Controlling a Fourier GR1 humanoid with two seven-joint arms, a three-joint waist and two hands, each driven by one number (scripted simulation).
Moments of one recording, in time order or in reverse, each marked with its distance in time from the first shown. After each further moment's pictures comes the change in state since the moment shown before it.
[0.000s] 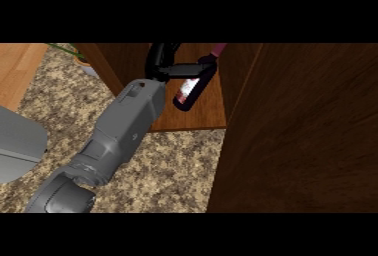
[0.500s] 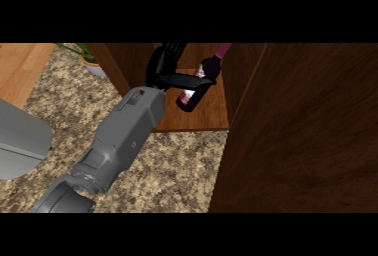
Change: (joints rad) left arm 0.085 -0.009 -0.063 -0.093 0.066 -0.097 0.020; right arm 0.036 -0.021 -0.014 -0.005 0.001 -0.013 -0.006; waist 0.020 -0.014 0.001
